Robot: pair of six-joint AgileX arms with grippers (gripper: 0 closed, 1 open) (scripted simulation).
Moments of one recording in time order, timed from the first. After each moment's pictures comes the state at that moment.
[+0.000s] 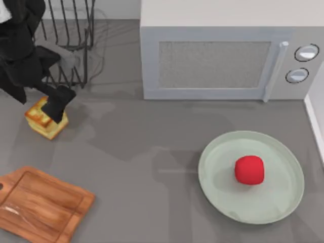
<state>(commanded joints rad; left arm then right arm) -0.11 2.13 1.71 -1.15 0.00 0.49 0.00 0.00 0.00 0.00 0.00 0.00</state>
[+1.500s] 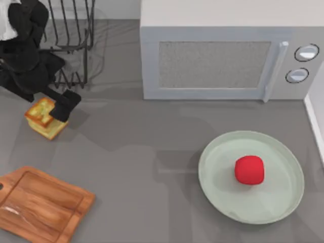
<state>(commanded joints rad) -0.11 2.22 1.56 -0.91 0.00 0.50 0.00 0.00 0.00 0.00 0.00 0.00</state>
